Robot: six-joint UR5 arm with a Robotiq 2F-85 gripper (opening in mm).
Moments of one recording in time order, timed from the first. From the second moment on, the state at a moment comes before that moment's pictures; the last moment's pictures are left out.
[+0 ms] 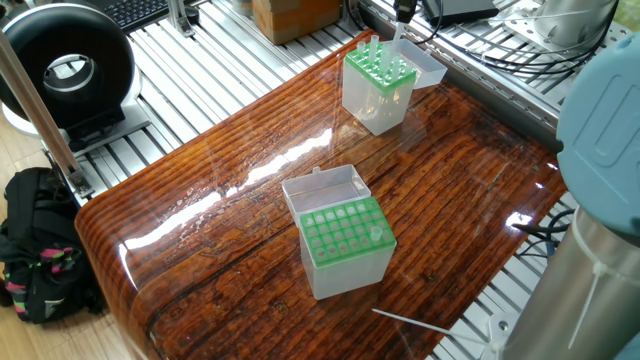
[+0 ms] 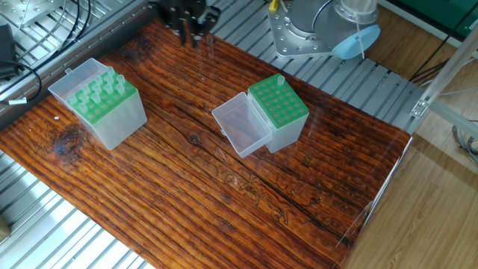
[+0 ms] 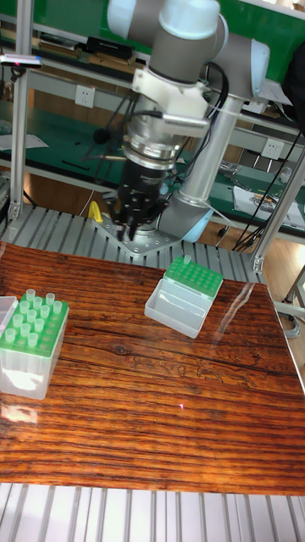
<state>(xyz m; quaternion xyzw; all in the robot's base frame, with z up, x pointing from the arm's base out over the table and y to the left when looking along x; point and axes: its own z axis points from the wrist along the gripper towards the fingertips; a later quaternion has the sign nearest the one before) 0.408 -0.022 0.221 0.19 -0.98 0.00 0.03</state>
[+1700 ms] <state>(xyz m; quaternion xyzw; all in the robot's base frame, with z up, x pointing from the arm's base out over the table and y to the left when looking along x) 0.323 0.107 0.190 0.16 -0.99 -0.02 0.00</state>
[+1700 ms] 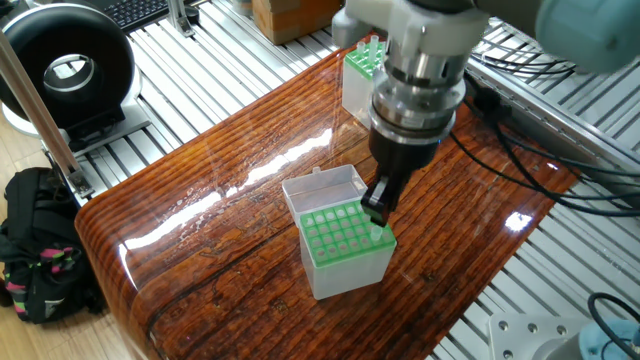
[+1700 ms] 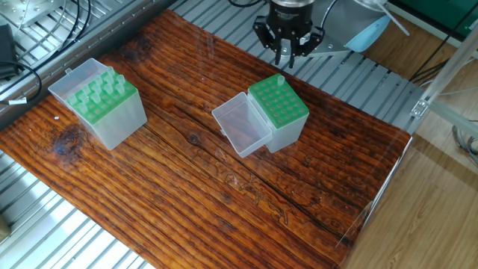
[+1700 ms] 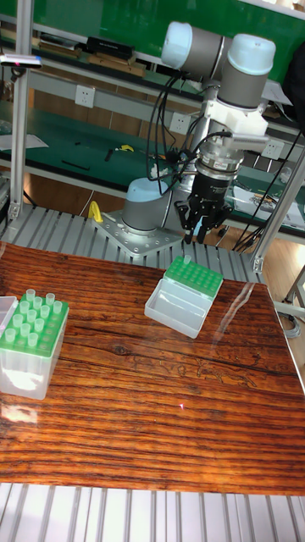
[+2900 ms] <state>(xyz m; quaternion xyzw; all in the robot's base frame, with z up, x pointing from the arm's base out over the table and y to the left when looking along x) 0.324 0.107 0.162 0.15 -0.99 -0.01 -0.03</state>
